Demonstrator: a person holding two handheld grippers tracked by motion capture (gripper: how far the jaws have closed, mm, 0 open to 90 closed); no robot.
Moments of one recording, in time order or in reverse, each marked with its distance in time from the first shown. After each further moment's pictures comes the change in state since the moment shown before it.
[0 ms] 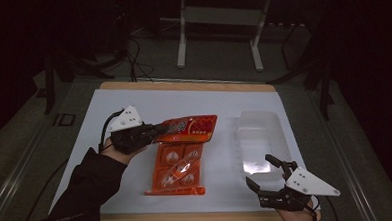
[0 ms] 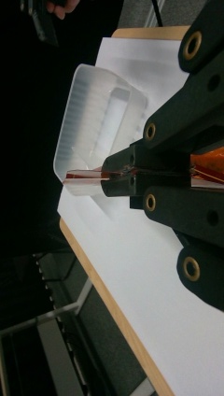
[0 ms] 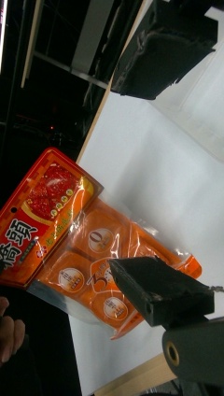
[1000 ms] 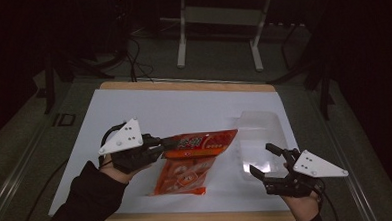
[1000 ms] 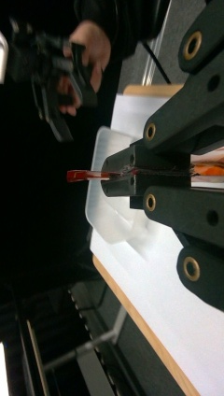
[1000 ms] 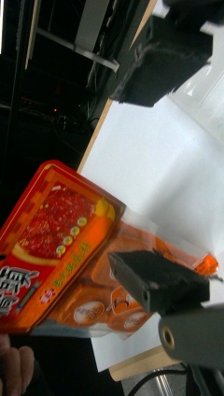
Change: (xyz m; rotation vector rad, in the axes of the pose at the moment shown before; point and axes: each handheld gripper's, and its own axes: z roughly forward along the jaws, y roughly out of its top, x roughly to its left) left arm -0.057 0.027 -0.023 -0.104 -0.116 0.098; right arm -0.026 0.024 0.004 -0.009 0.085 0.034
